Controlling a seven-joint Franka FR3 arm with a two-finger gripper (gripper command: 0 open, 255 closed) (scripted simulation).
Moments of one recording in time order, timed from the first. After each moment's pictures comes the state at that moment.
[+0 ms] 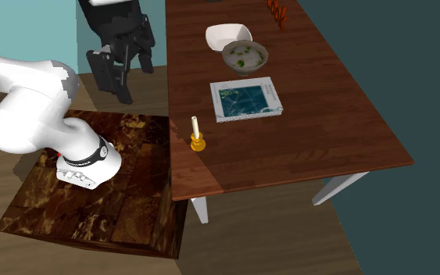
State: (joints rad) arm -0.01 -0.83 0.01 -2.36 -0.09 1.52 0.11
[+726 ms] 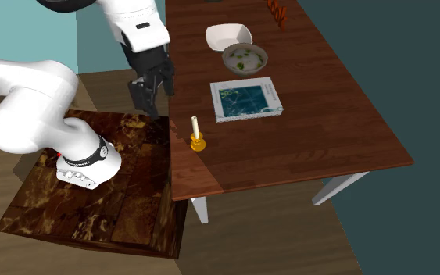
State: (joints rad) arm 0.03 -0.92 0.17 -2.71 -0.06 1.87 0.29
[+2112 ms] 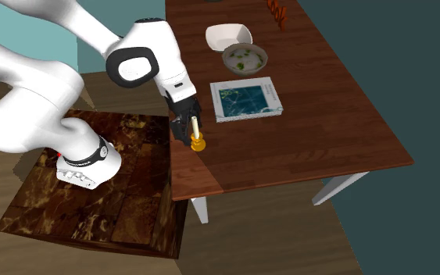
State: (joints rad) arm -0.17 -0.52 0.59 -2.96 -0.21 2.65 0.73
